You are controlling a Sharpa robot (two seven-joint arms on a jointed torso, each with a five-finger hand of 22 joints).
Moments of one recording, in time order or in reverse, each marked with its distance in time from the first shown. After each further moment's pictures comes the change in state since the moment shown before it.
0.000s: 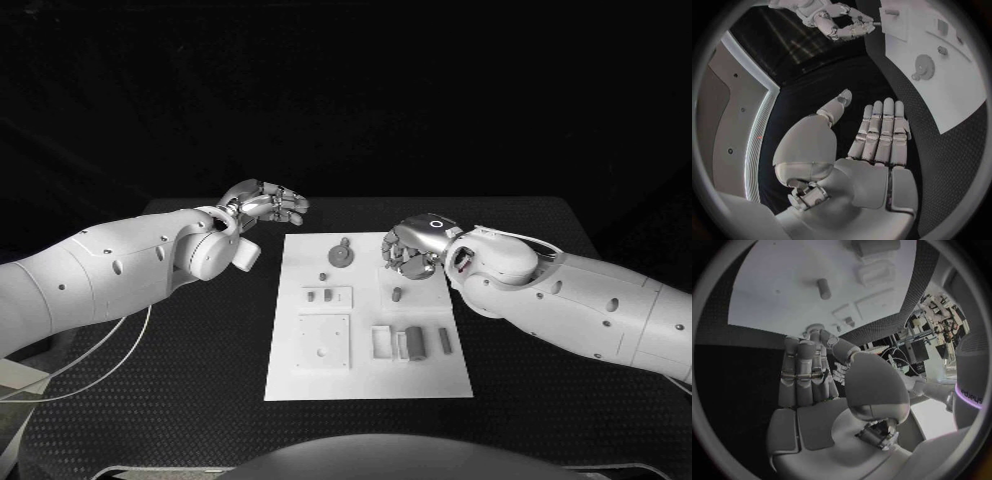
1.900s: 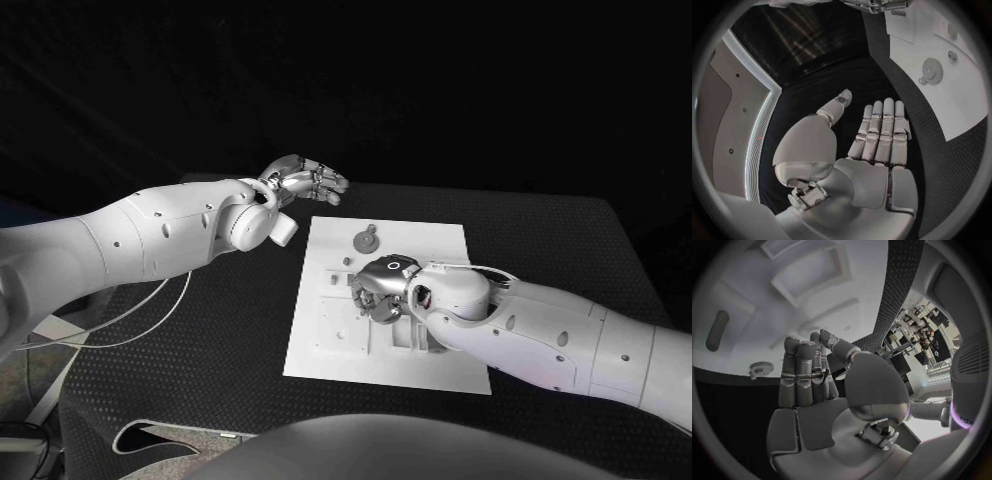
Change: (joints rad) left arm 0.013 0.034 0.000 -0.006 0.000 0.002 -0.003; left_hand 0.000 0.000 -0.002 0.002 0.000 0.000 0.000 0.000 -0.002 0.000 0.000 0.000 -0.001 0.000 0.000 -0.004 0.008 0.000 0.000 0.000 0.000 -0.005; right arm -0.042 0.194 -0.122 -0.044 -0.040 0.135 0.011; right_hand -0.008 0.003 0.002 -0.003 0.000 -0.003 0.004 -0.003 0.001 0.000 0.000 -0.008 0.004 -0.002 -0.001 0.008 0.000 0.002 0.003 -0.003 0.001 0.001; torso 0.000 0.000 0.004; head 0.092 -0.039
